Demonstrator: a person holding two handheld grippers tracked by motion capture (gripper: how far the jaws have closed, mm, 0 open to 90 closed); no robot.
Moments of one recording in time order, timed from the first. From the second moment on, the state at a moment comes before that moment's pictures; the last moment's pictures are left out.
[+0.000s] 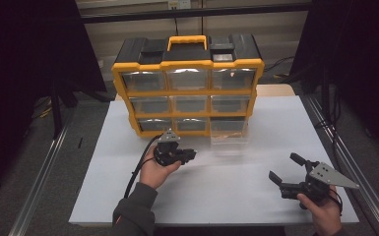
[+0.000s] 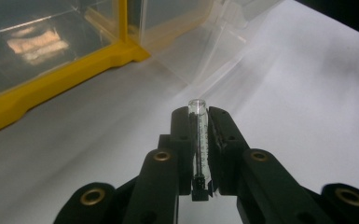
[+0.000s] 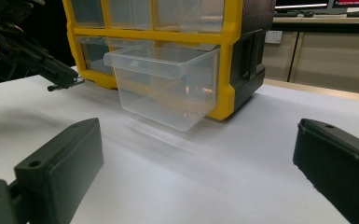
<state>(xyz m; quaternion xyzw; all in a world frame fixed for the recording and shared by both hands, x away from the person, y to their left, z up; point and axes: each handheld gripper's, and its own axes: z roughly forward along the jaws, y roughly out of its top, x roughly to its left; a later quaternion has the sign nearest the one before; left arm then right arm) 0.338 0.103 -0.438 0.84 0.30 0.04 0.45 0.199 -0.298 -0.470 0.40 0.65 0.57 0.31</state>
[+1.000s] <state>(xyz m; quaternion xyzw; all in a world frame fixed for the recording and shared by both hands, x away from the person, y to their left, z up) 0.344 0.088 -0.400 0.84 0.30 0.03 0.46 0.199 -0.298 -0.470 0.39 0.65 0.57 0.31</state>
